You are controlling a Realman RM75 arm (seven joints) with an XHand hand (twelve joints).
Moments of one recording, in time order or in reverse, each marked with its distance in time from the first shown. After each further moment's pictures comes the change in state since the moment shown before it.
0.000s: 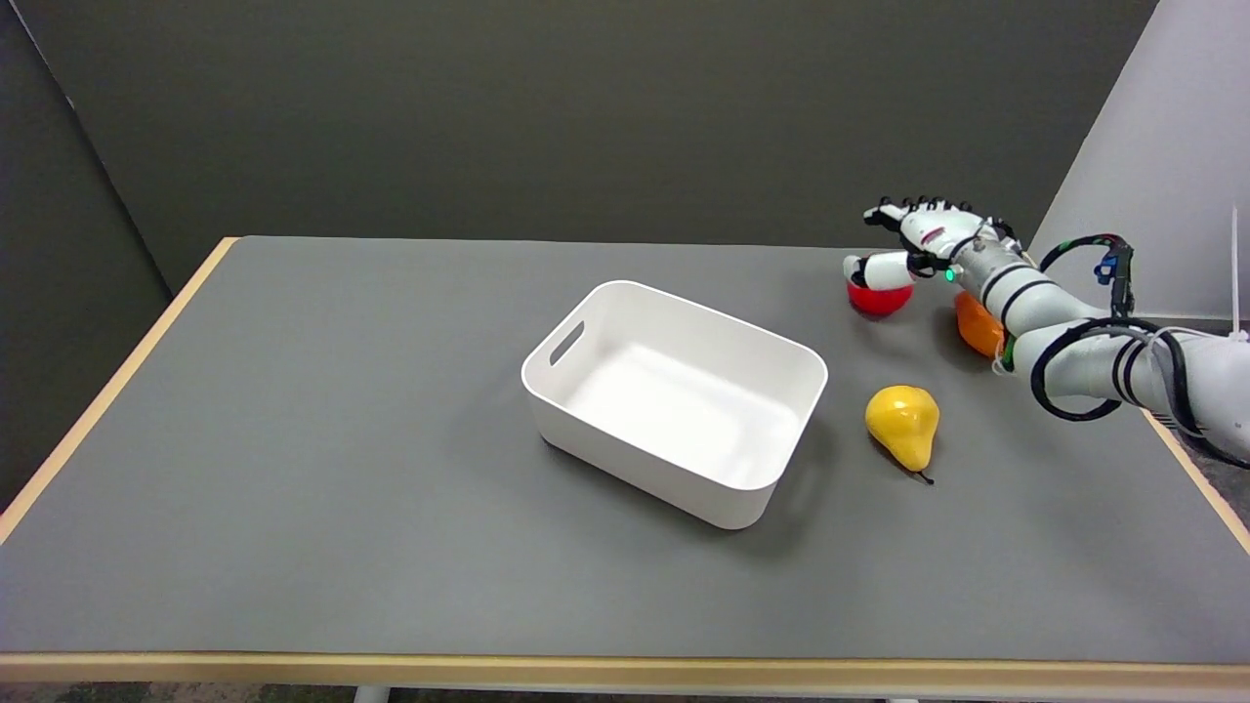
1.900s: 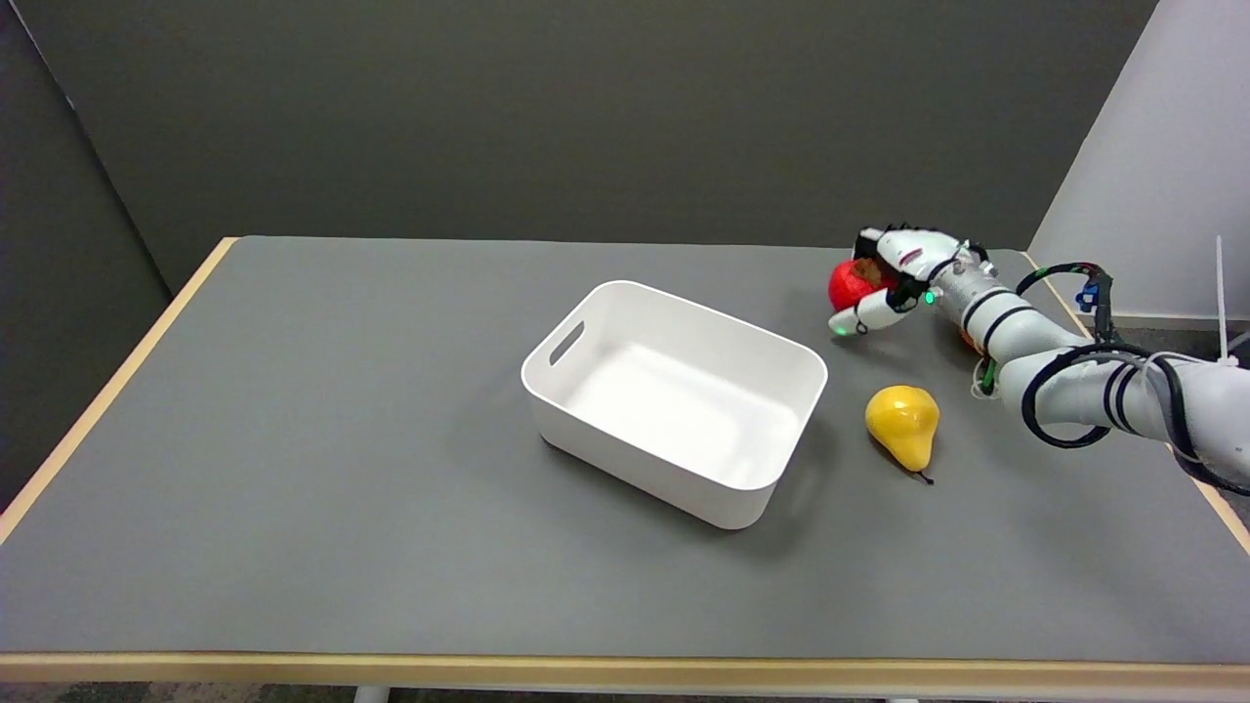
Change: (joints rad) arm -0.069 0.005 0.050 -0.086 -0.005 0.059 0.000
